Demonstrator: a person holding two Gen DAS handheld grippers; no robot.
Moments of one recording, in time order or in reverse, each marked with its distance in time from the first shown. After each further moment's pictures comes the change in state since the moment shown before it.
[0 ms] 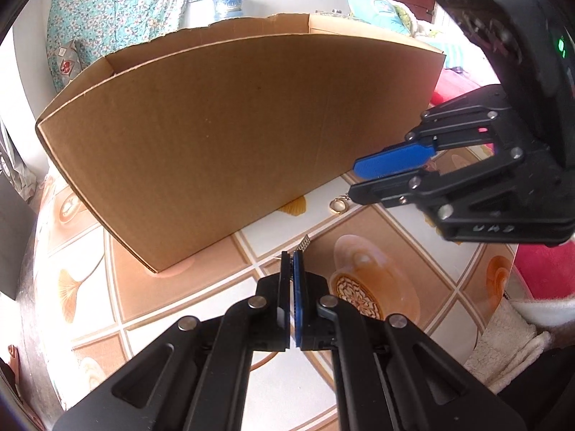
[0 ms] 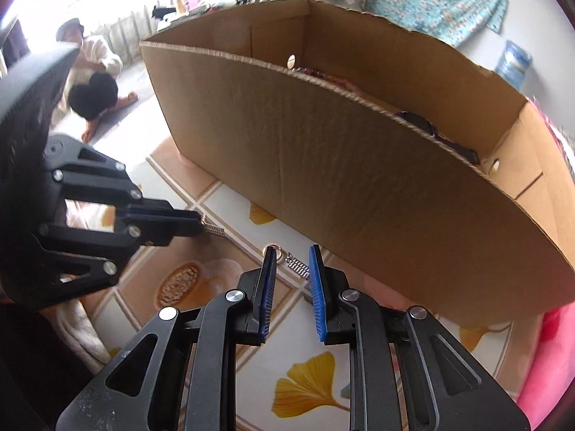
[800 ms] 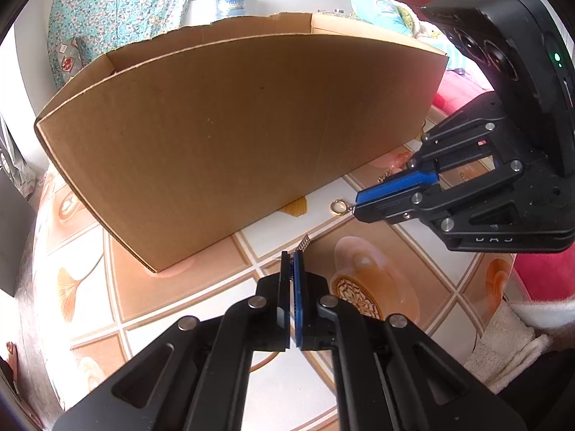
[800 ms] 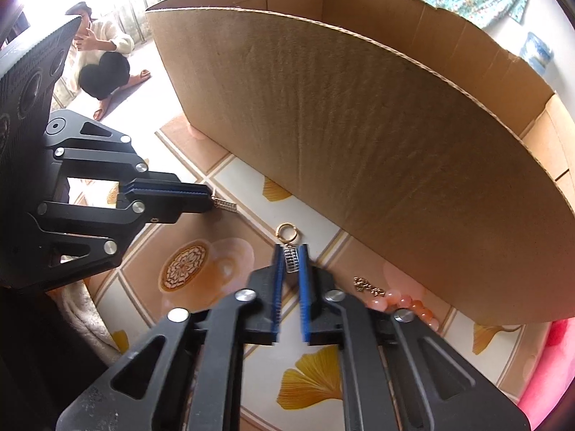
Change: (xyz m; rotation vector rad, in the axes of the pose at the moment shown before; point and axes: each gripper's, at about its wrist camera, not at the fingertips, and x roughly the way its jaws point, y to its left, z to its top) left arm -0.001 0.006 0.009 -0.011 0.004 0.000; right arm 0.011 0.008 0.002 0.005 0.090 0.082
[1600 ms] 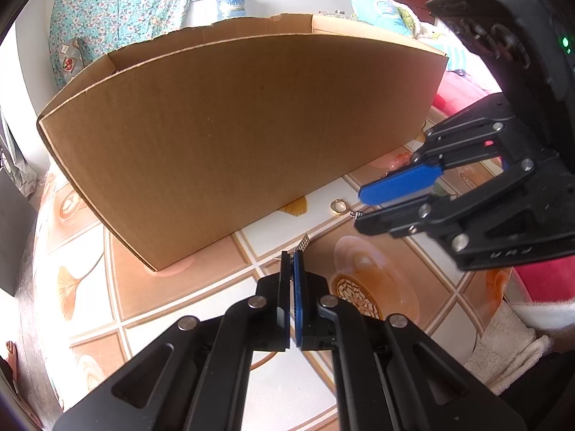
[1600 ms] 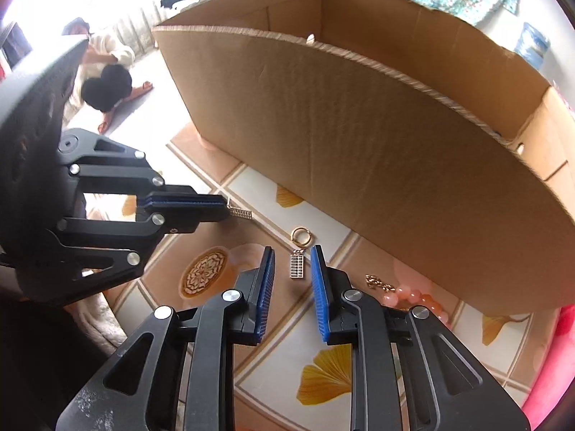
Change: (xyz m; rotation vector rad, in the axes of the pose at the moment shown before) left arm -0.002 0.000 -0.002 0.002 -0.005 0.008; right arm 0.000 -0.002 -0.002 0.027 0.012 0.022
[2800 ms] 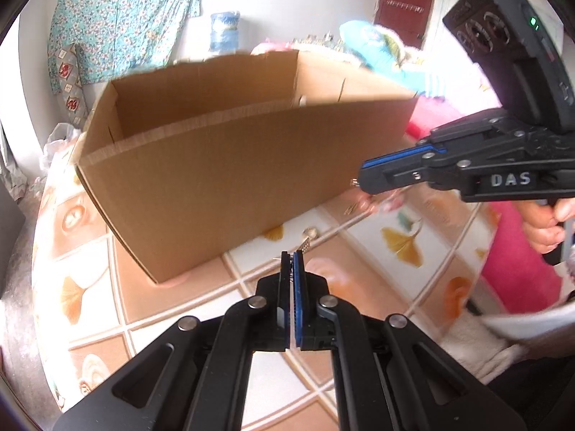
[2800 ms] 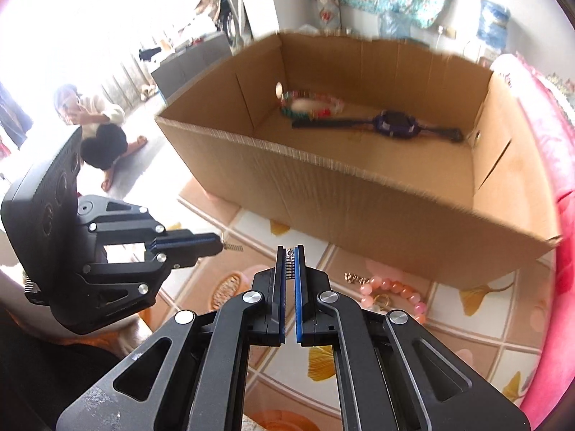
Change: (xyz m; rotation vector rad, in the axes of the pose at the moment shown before) left arm -0.034 0.000 0.012 -0.021 -0.108 -0.087; right arm -0.088 -0.044 -0.010 0.192 -0.199 0.036
